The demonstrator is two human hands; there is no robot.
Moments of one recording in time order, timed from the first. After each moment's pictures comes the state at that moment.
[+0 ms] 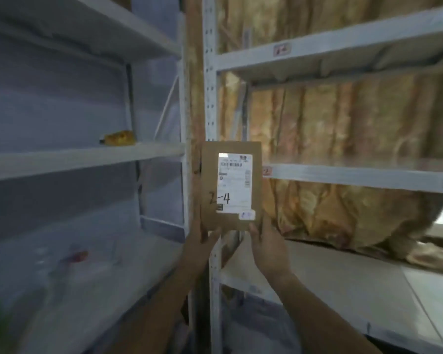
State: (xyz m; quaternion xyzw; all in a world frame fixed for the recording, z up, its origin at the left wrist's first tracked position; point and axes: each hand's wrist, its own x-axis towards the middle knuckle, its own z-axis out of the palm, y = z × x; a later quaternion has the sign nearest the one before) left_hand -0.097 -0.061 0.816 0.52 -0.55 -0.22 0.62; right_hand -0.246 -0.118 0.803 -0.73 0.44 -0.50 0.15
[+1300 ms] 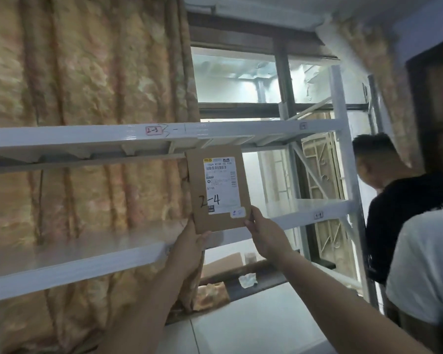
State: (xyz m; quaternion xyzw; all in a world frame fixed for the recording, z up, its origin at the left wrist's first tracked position) left_hand -0.594 -0.146 0.965 0.25 -0.82 -0.23 0.45; right_hand -0.776 -0.073 0.954 -0.57 0.66 -0.47 -0.13
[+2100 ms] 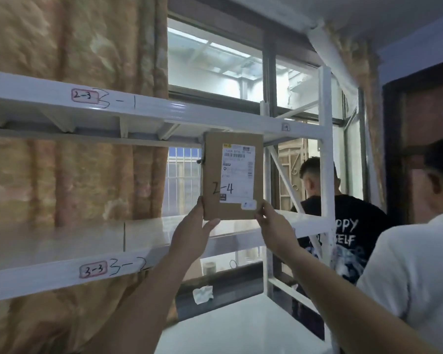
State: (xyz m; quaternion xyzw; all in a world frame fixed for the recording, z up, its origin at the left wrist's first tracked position) left_hand -0.772 -0.211 0.981 0.23 -0.83 -0.16 0.48; right_hand -0.943 -0.113 0.976 -0.50 0.71 -0.46 -0.17
